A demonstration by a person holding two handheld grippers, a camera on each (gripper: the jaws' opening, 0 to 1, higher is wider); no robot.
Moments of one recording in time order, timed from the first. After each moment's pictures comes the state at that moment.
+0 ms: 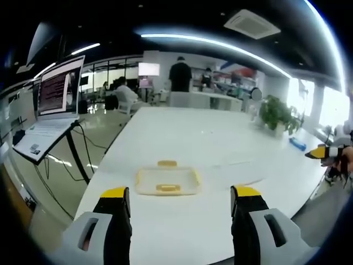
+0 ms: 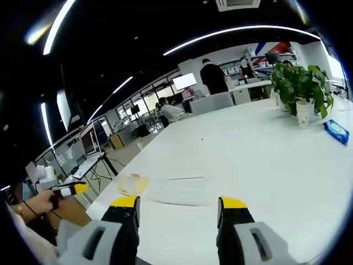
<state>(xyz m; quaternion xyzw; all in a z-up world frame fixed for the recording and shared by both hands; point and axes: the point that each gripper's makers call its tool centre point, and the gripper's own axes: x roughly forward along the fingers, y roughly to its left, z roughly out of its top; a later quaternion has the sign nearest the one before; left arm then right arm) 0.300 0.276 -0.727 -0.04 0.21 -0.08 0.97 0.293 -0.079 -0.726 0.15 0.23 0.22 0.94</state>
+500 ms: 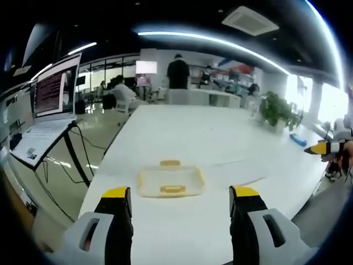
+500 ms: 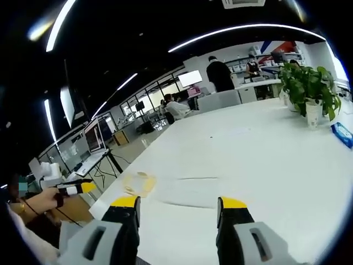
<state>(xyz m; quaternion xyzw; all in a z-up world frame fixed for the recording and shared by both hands) 0.317 0.287 -0.734 -0.02 0.22 -0.09 0.97 0.303 -0.043 -0.724 0.14 0.23 0.25 0.93</state>
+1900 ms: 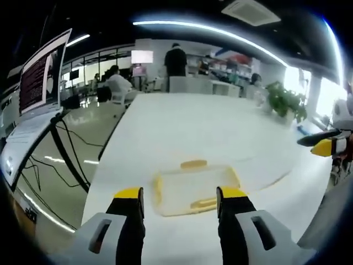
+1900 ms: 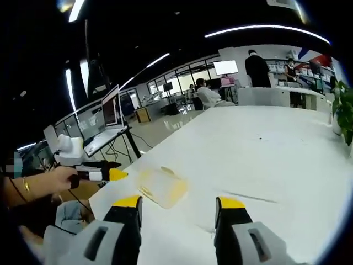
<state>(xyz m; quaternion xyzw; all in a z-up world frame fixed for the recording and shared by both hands) 0.400 0.336 -0.783 -0.02 0.25 -0.11 0.96 0.374 0.115 -0.749 0.05 0.26 0.35 0.90</state>
